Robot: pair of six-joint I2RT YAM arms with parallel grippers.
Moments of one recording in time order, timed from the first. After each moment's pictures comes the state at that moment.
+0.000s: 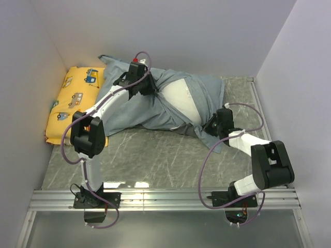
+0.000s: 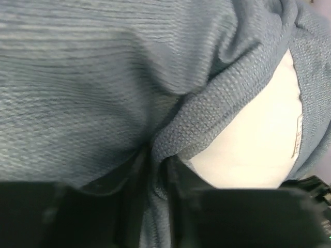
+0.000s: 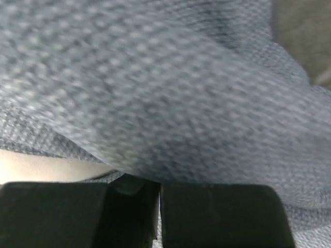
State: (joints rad) left arm -0.40 1.97 1.76 -0.41 0.15 -0.57; right arm 0.19 1.46 0.64 0.09 -0.07 0.74
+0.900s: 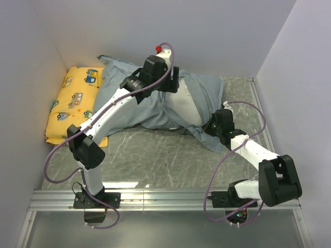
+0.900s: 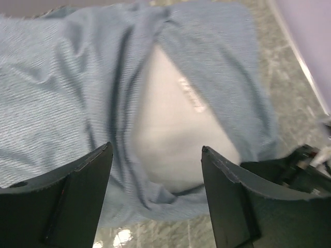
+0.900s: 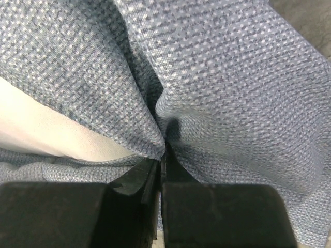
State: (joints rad) left arm -0.65 1.85 1.97 -0.60 -0.11 -0.31; right arm 0.26 1.29 0.64 -0.03 0.02 0.67
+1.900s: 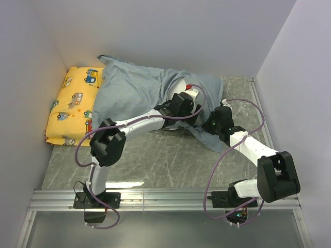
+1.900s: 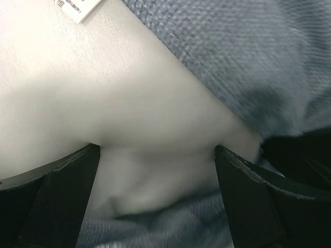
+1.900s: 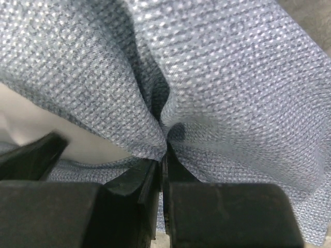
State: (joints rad) left arm -0.87 2.01 1.63 -0.24 -0.23 -0.20; right arm 0.26 1.33 0.70 -0.08 0.01 0.66
